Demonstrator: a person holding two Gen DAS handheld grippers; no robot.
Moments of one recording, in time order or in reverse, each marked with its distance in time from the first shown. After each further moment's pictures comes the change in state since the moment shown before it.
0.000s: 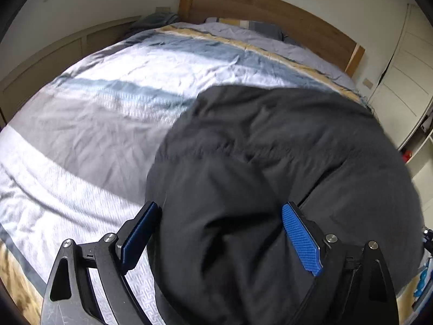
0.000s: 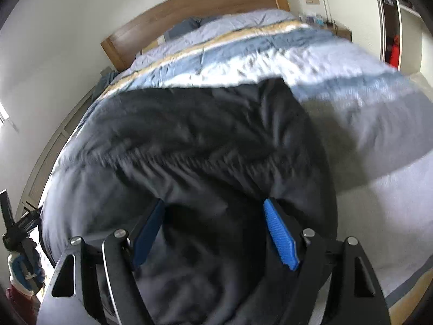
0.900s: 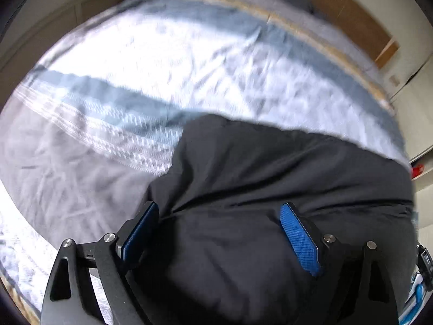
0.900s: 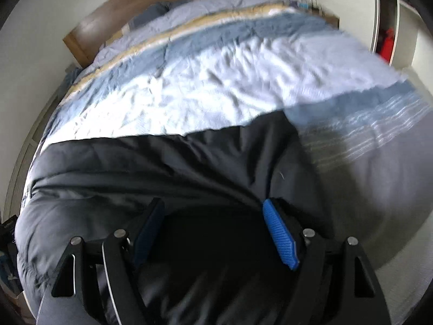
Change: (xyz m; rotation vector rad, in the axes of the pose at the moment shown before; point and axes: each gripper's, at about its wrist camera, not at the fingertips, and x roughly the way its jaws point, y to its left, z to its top) left arm 0.095 -0.007 0.130 -0.090 0.208 0.009; right arm 0.075 0.002 0.123 0.038 0.056 -0.101
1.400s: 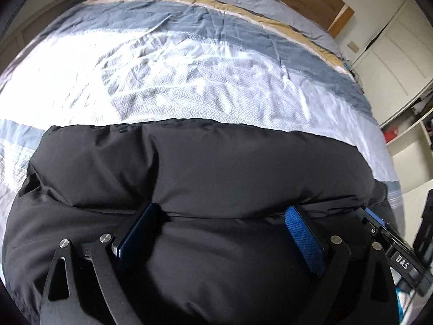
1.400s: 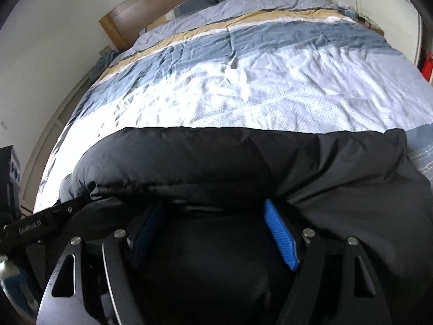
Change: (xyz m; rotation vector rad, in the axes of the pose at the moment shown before) left arm 0.064 -0.136 0.008 0.171 0.096 -0.149; right arm 0.071 0.104 0.010 -0.116 0.065 0.111
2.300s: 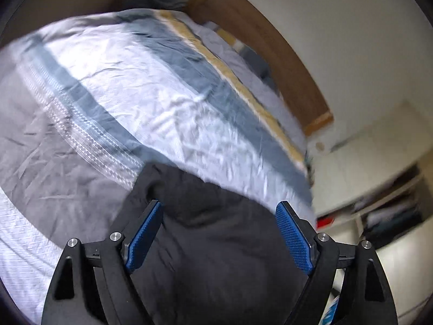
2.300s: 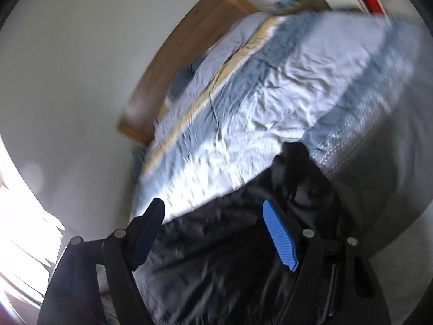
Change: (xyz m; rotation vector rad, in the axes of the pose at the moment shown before) left arm -0.182 0.139 -0.056 -0.328 -0.297 -0.293; right arm -0.178 -0.103 -0.034 0.356 -0.257 0.241
